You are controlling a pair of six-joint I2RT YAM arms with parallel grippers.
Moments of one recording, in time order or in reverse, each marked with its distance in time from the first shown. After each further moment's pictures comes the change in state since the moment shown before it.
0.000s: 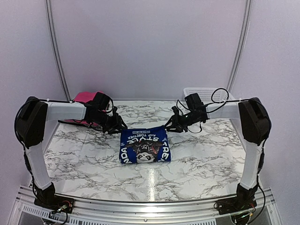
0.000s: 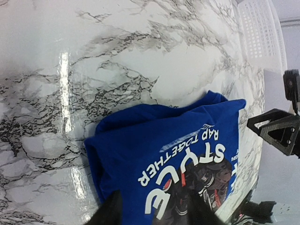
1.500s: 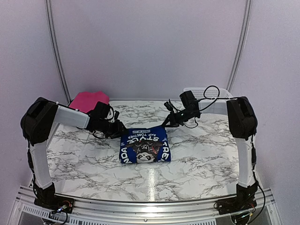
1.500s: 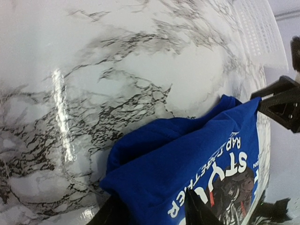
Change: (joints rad) left arm 0.001 0.085 -0.123 0.301 0.006 0.058; right arm -0.018 0.226 0.300 -0.168 -0.011 -0.462
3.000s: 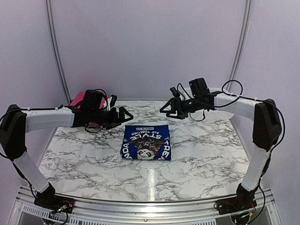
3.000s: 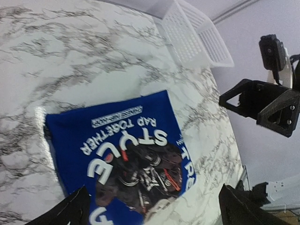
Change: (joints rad) left arm -0.062 -0.333 -0.074 -0.023 -0.035 0.008; right arm 0.023 -0.365 -0.185 0.078 -0.043 0.280
